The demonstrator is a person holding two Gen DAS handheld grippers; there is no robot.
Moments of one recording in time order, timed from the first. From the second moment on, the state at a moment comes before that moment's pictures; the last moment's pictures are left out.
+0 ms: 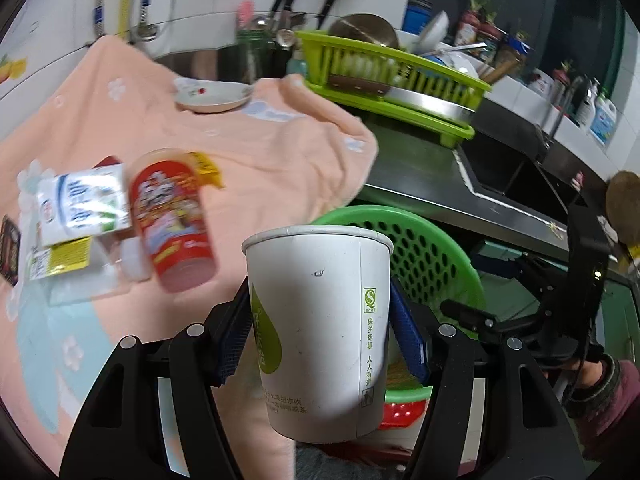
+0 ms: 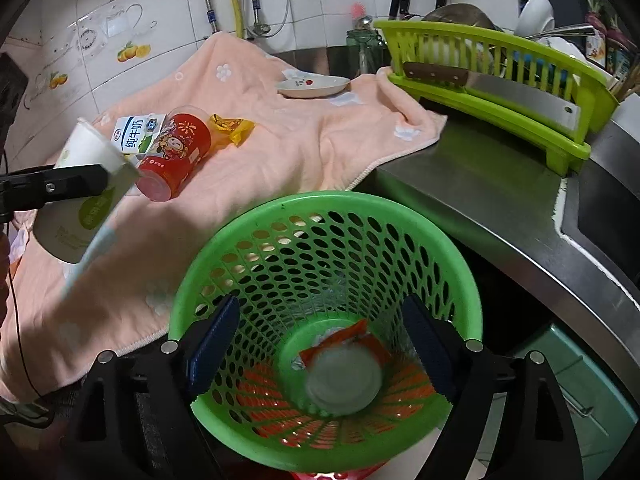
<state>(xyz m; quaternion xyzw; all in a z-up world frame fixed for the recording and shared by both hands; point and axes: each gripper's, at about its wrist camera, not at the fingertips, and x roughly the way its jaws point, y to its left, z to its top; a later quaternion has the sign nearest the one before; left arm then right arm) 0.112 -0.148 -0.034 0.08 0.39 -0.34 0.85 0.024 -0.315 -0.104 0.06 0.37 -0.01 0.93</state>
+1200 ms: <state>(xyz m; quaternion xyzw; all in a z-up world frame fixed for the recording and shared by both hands) 0.116 -0.151 -0.035 0.09 0.40 -0.31 0.86 0.011 -0.303 -0.082 0.05 0.35 0.01 0.94</state>
